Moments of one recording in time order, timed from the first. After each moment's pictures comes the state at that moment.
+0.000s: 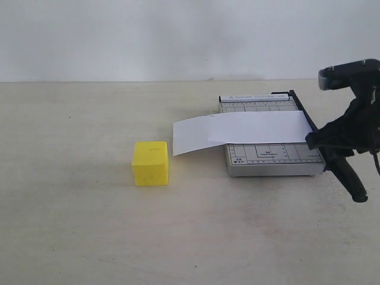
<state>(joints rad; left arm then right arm) 0.02 0.00 0.00 0.07 0.37 -0.02 0.18 1.56 -0.91 -0.18 0.58 0.11</state>
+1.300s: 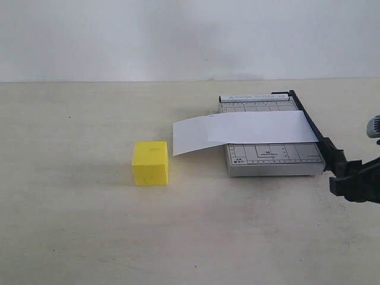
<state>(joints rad) 0.02 0.00 0.00 0.07 0.36 -0.02 0.18 1.37 -0.27 0.35 -0.43 -0.32</state>
